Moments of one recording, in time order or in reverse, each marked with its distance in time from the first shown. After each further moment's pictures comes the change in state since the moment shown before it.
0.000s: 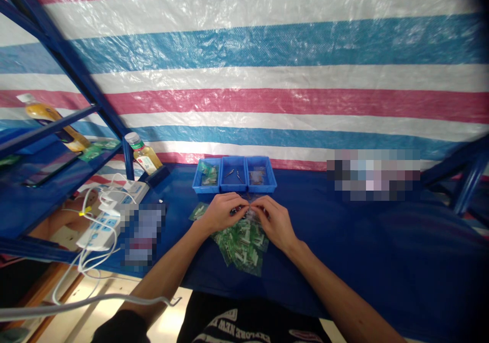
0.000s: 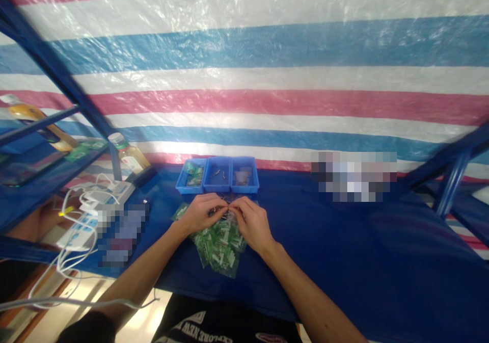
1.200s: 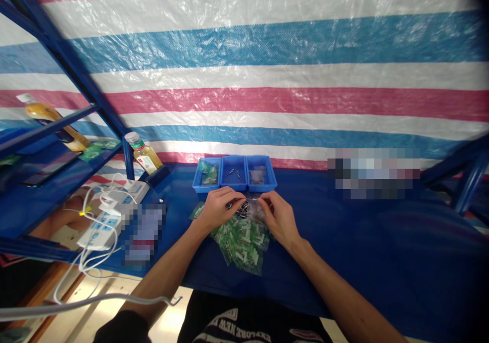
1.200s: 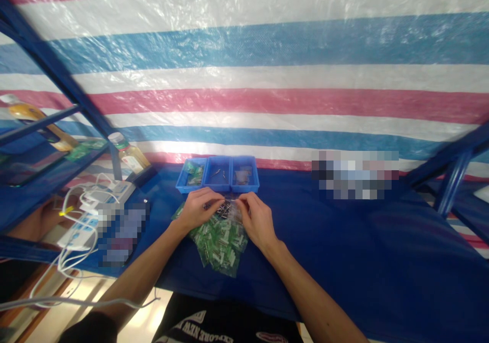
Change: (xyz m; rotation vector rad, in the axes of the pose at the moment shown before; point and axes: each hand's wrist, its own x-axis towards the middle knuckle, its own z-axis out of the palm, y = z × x) left_hand -0.001 -0.007 -0.004 0.038 0.139 -0.044; right_hand 0.003 0.004 -0.008 -0.093 0.058 0.130
